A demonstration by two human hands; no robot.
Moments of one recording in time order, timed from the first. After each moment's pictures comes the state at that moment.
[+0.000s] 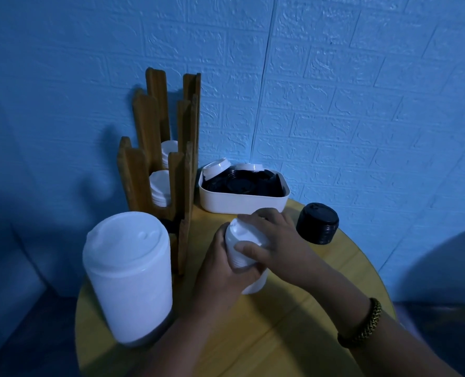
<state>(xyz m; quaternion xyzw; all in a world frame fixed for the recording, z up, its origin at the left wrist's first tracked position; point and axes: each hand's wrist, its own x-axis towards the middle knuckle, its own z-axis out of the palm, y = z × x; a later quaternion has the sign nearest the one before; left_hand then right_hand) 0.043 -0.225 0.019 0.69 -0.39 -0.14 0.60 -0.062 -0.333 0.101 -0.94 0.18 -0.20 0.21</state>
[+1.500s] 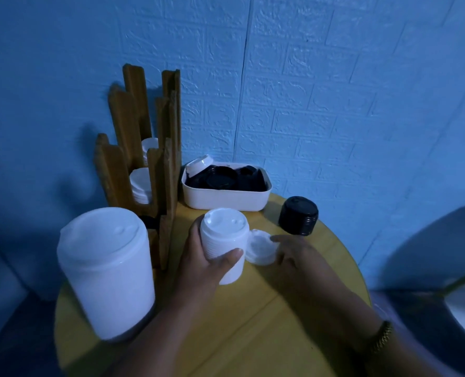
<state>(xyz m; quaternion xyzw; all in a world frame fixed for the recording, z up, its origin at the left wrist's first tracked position) 0.037 -0.212 0.029 0.64 -0.36 -0.17 0.66 -0.135 -0.378 0.042 -0.94 0.23 -0.20 0.14</state>
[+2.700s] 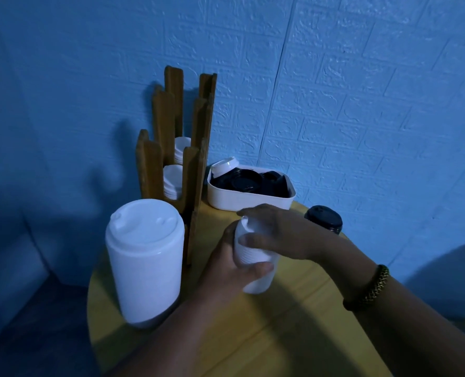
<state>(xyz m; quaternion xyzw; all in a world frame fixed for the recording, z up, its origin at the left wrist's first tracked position) 0.044 -0.213 0.025 0.64 -0.42 -0.22 0.61 -0.051 -0.331 0.147 -0.97 0.14 -0.03 0.19</state>
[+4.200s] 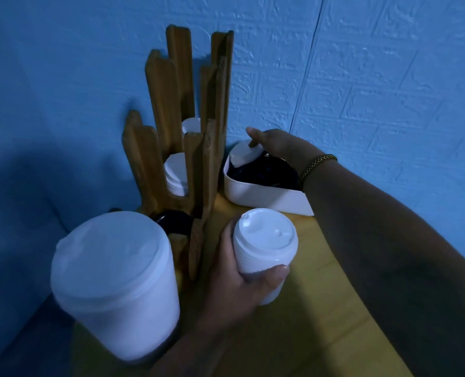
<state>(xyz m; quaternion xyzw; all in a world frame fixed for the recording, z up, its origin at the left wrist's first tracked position) 0.048 -0.222 0.024 0.63 -0.33 -0.17 0.68 0.142 -0.473 0.160 -0.89 0.29 -0.07 0.34</state>
